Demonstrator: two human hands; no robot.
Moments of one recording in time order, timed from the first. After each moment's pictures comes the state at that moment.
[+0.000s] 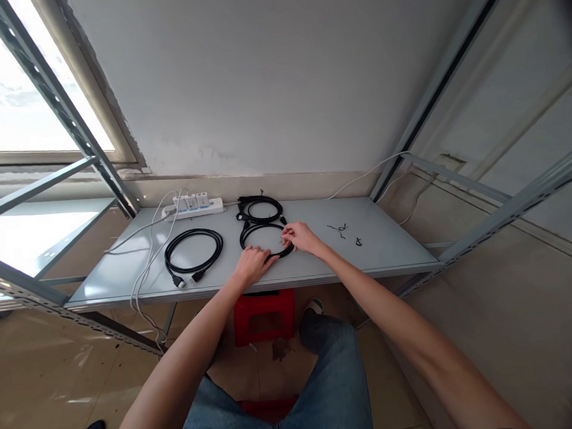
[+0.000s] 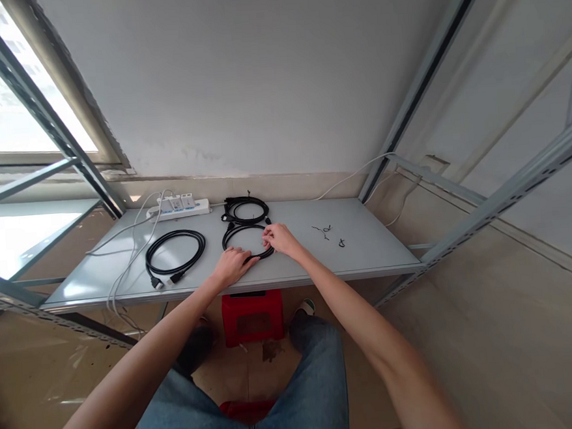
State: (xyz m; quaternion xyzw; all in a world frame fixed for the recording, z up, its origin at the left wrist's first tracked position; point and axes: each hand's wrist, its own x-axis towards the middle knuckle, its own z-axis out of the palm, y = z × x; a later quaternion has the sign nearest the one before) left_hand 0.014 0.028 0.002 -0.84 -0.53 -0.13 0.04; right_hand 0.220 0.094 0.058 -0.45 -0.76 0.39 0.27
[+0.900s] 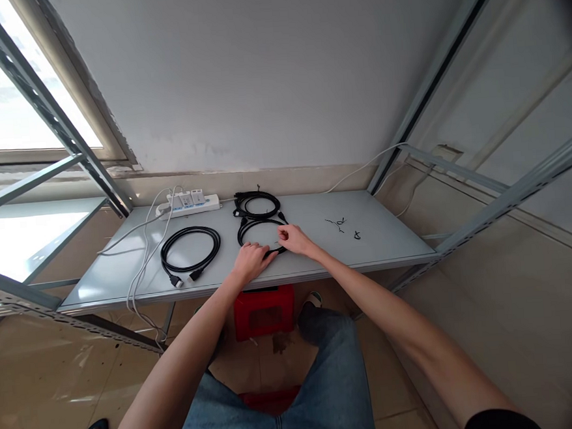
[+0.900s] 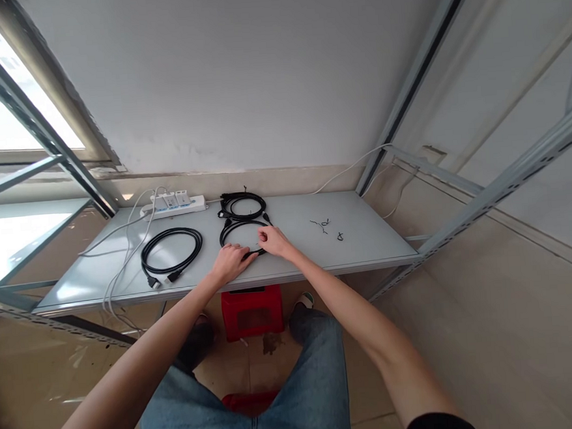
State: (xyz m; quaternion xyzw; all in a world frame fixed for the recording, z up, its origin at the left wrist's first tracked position) left_hand 0.014 0.030 -0.002 -0.84 -0.52 -0.15 0.05; right_hand 0.211 0.087 0.039 -0.42 -0.84 0.24 0.26
